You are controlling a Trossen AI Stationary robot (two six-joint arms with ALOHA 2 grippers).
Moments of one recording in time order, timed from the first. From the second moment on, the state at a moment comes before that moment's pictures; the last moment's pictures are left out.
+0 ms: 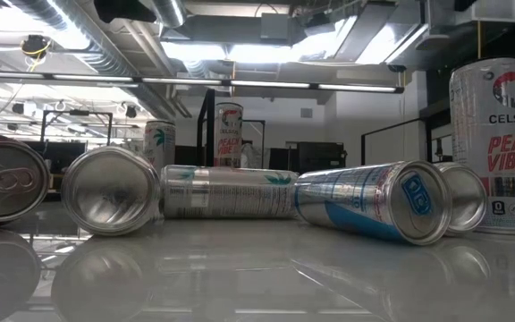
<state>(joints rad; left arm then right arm) -0.05 0.86 1.03 -0.70 -0.23 -0.31 0.53 1.41 1.50 -1.33 0.23 0.86</state>
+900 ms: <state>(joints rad) -0.05 0.86 1.03 -0.70 -0.22 -0.31 0.52 1.40 1.27 -1.28 0.19 0.86</state>
